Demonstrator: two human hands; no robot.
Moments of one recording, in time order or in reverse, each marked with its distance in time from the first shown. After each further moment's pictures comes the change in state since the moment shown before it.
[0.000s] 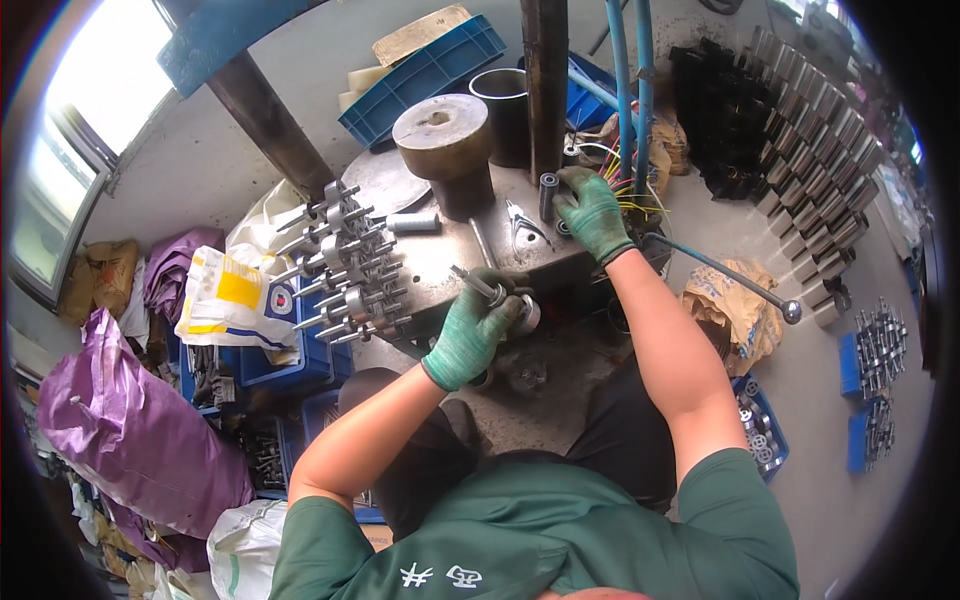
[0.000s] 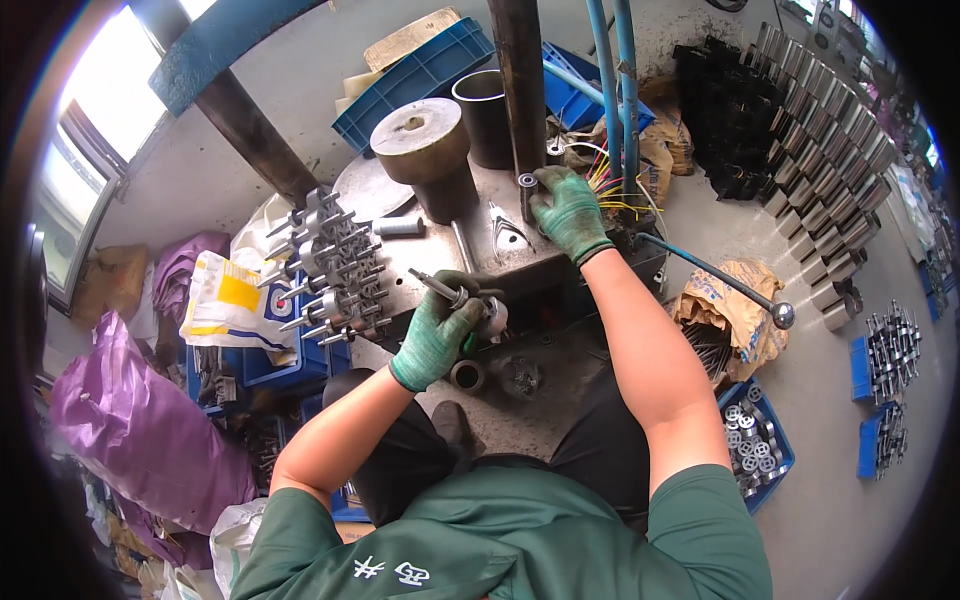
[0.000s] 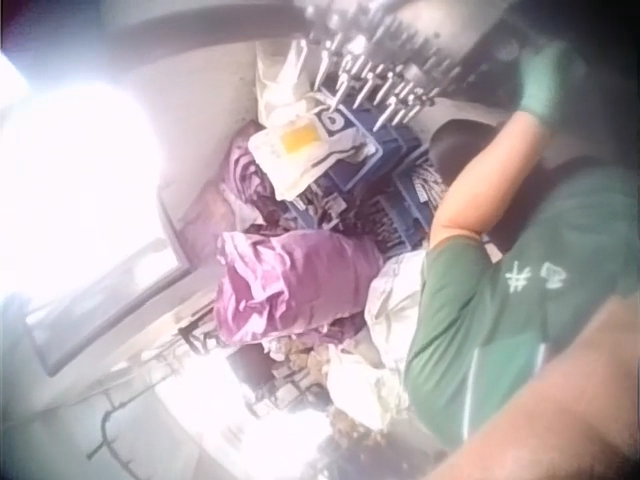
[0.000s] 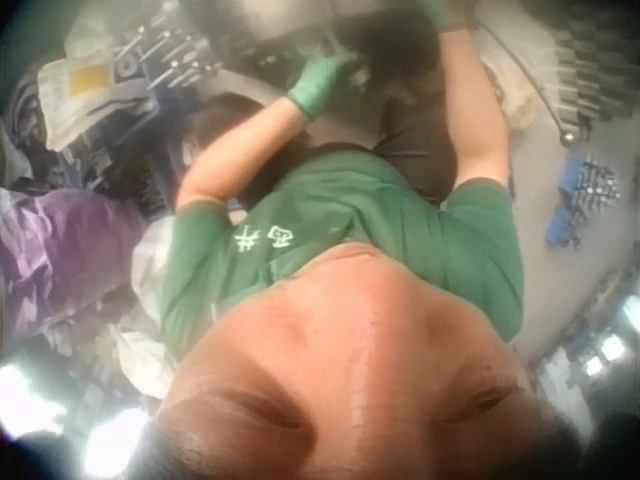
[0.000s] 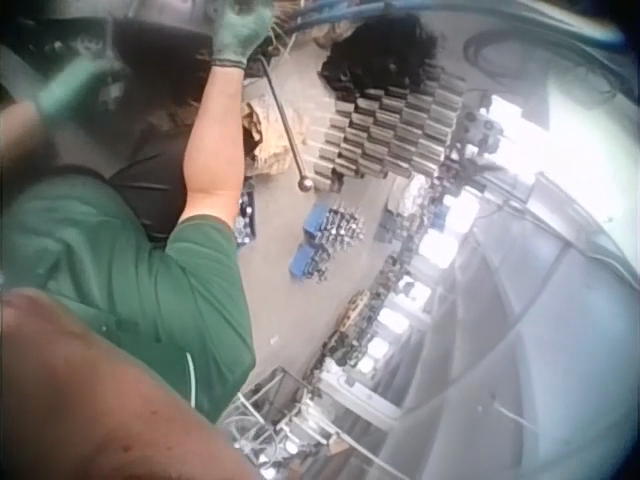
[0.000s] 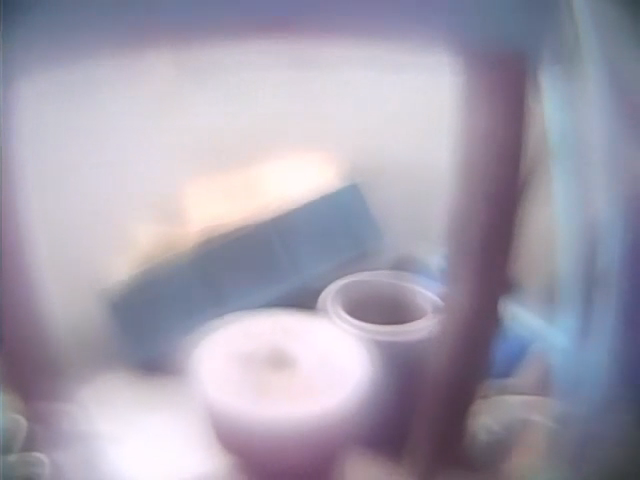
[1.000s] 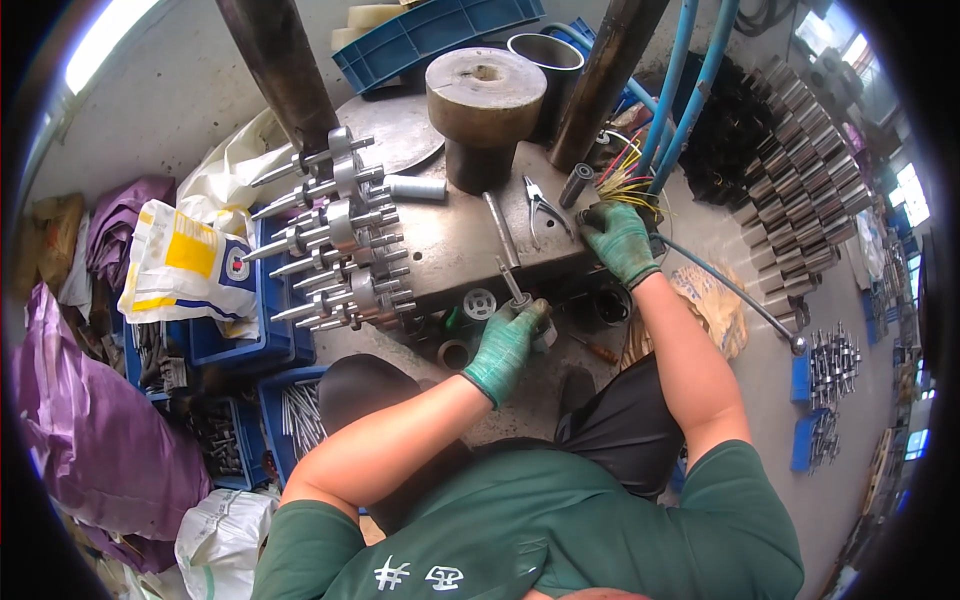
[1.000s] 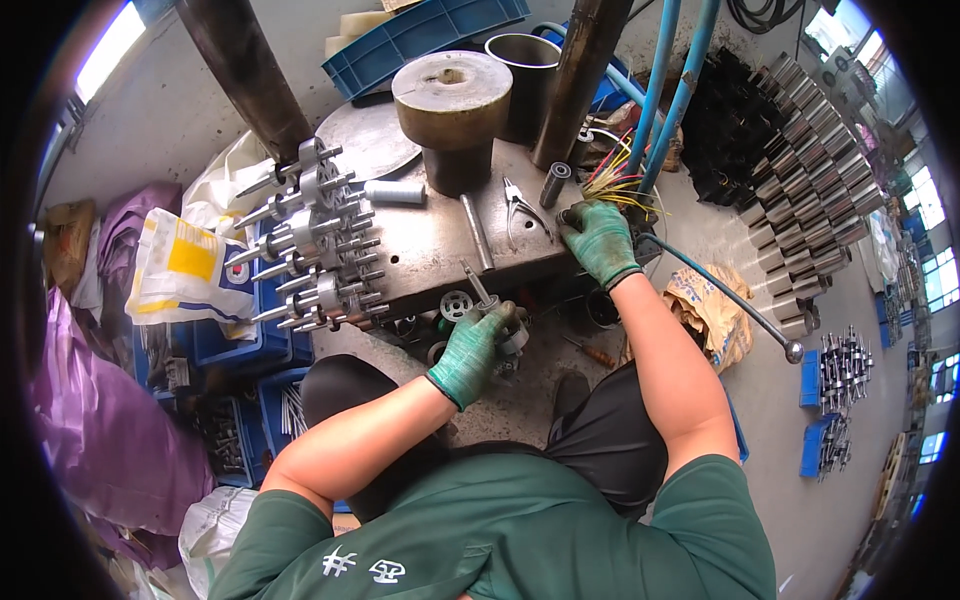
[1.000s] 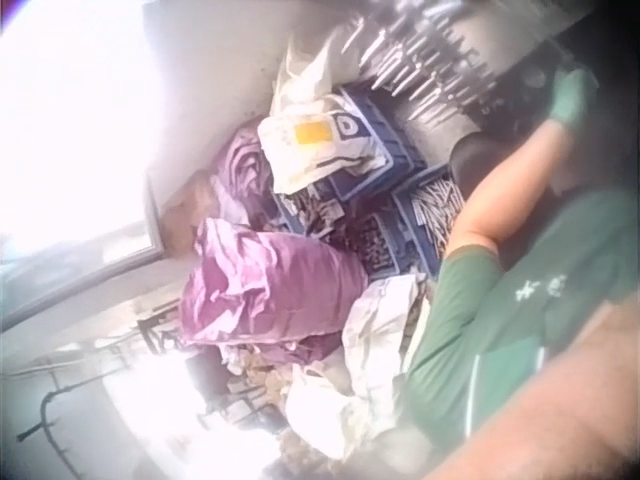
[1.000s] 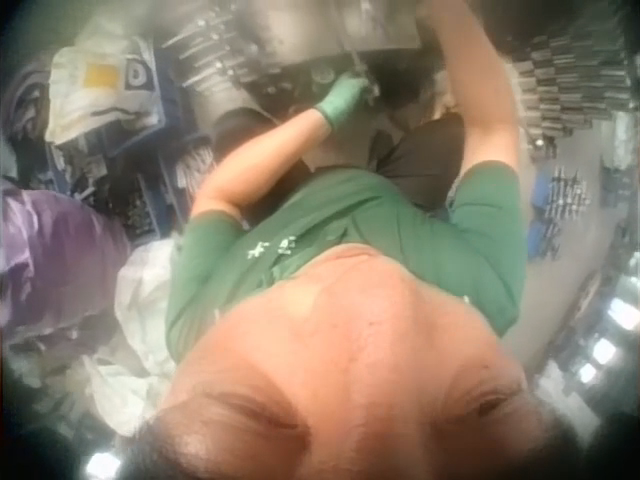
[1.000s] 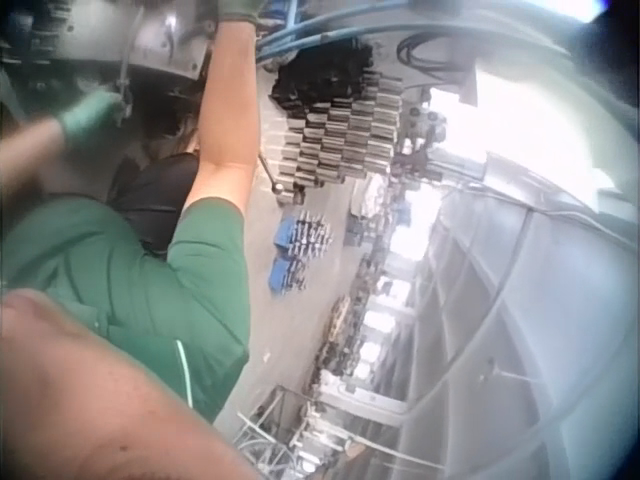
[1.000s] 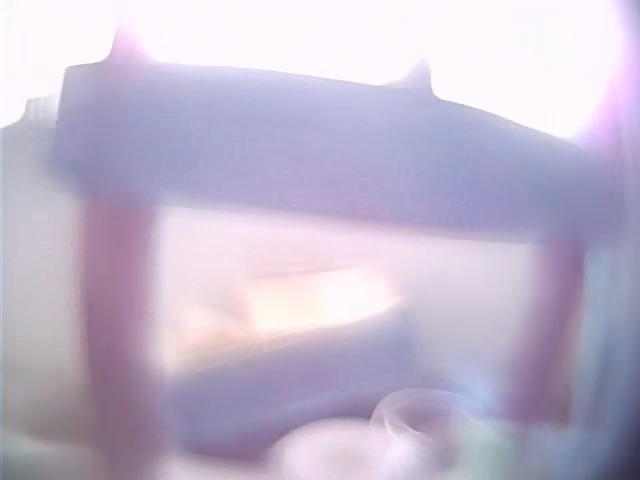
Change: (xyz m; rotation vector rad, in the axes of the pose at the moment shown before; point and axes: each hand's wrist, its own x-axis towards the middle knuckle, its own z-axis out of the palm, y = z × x) left_hand -0.005 -0.052 0.016 -0.534 0.264 -0.558; right_hand -0.033 -0.004 -0.005 -0.314 -0.407 0.128
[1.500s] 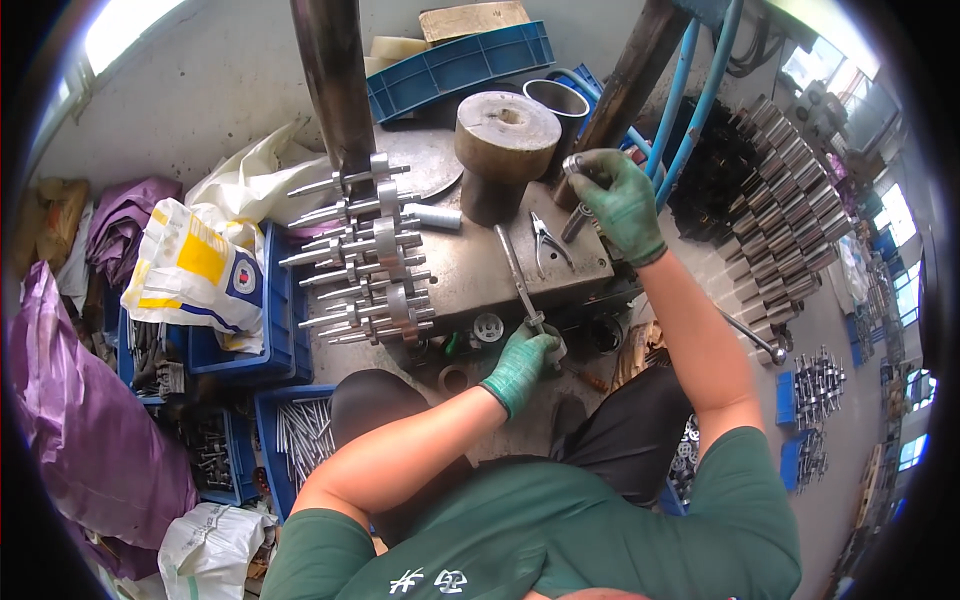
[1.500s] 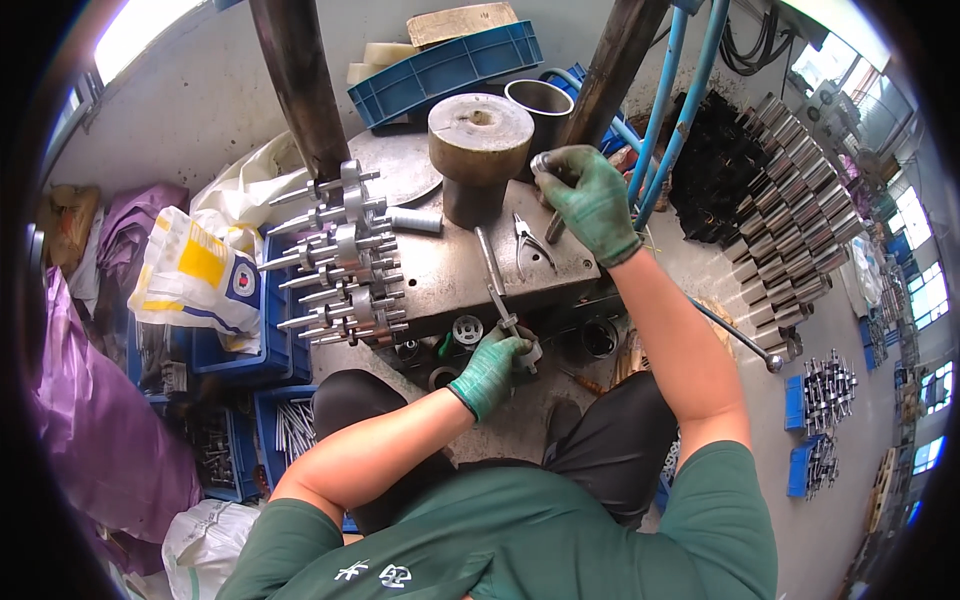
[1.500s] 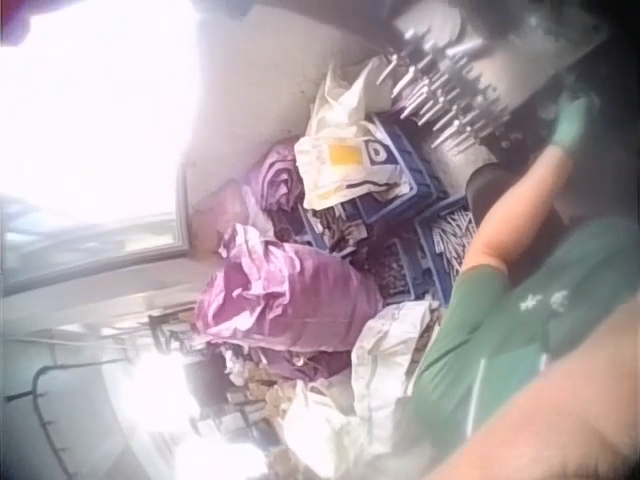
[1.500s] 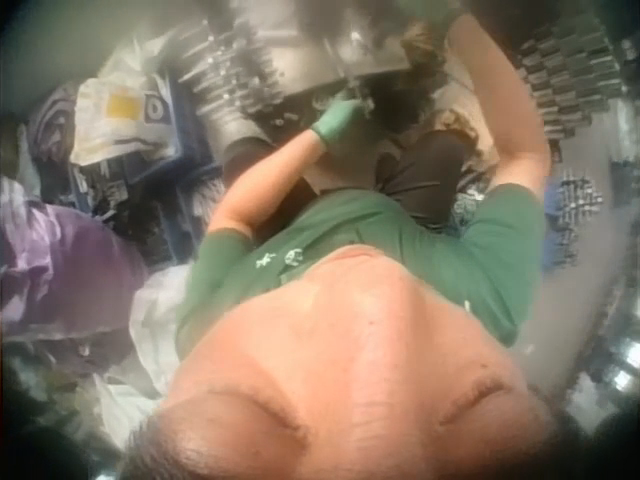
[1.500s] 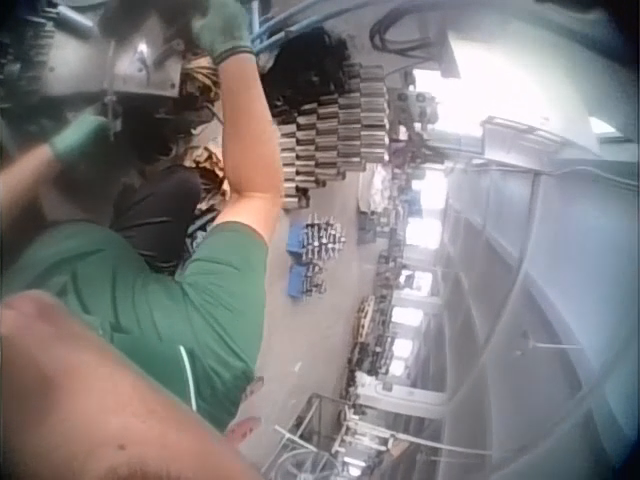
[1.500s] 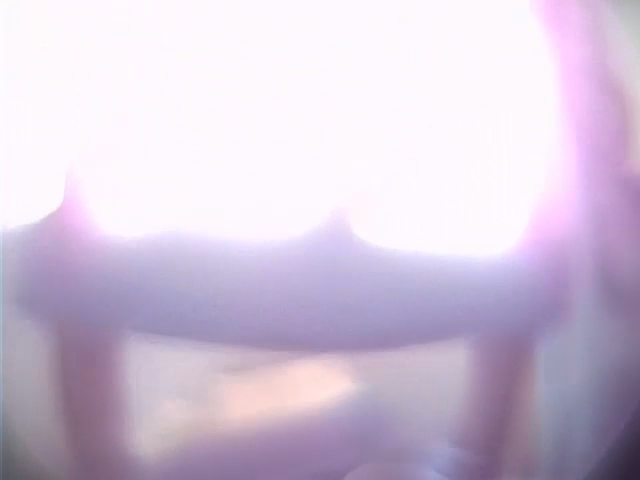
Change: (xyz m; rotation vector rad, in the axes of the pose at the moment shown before) left_hand -0.001 0.002 0.002 -0.005 -0.032 -0.088; right_hand 0.064 -0.125 -0.088 0.727 0.181 -0.061
